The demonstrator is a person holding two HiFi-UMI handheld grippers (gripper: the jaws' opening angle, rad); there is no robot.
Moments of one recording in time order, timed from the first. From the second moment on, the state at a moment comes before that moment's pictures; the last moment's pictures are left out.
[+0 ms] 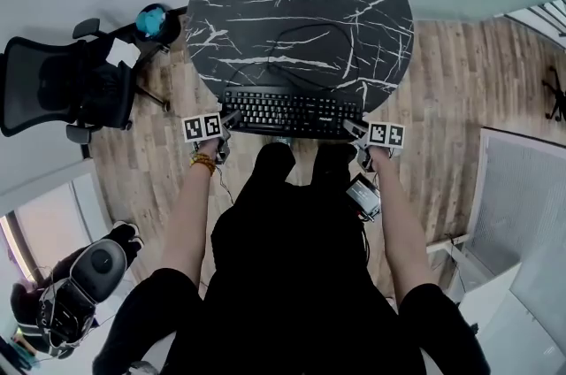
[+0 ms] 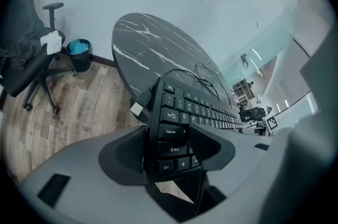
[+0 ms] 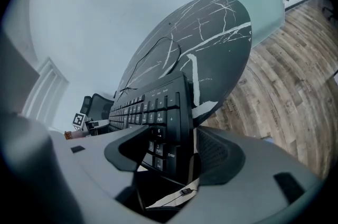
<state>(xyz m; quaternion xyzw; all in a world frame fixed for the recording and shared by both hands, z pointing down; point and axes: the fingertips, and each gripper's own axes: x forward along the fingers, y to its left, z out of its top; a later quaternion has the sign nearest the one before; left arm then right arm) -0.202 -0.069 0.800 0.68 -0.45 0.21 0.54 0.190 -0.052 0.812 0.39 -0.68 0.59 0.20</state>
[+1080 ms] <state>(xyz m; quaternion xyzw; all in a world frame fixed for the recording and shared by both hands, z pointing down) -0.201 -0.068 0.796 0.70 -0.47 0.20 0.50 0.189 -0.047 0.812 0.39 -0.68 0.56 0.25</state>
